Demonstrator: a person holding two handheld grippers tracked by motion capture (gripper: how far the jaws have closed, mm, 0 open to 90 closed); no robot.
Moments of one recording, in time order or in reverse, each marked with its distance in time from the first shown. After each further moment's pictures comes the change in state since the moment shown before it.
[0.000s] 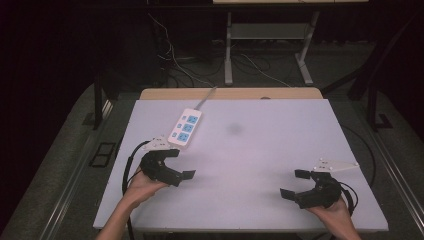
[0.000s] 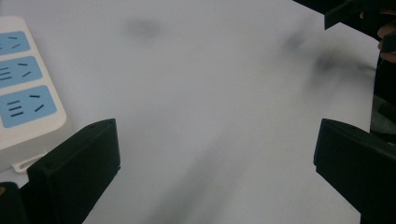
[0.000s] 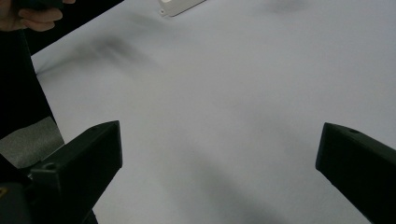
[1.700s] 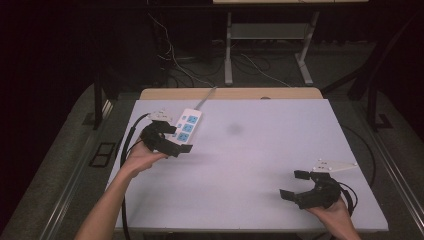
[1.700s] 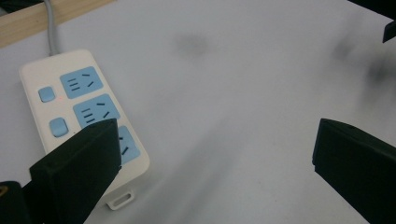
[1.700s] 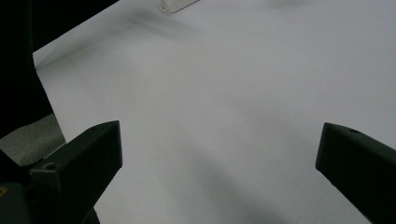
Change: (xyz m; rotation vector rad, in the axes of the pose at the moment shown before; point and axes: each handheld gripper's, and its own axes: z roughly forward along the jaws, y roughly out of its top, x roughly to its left) left arm 0.052 0.052 0.009 0.083 0.065 0.026; right arm -0.001 -0.001 0.001 0.010 0.005 -0.001
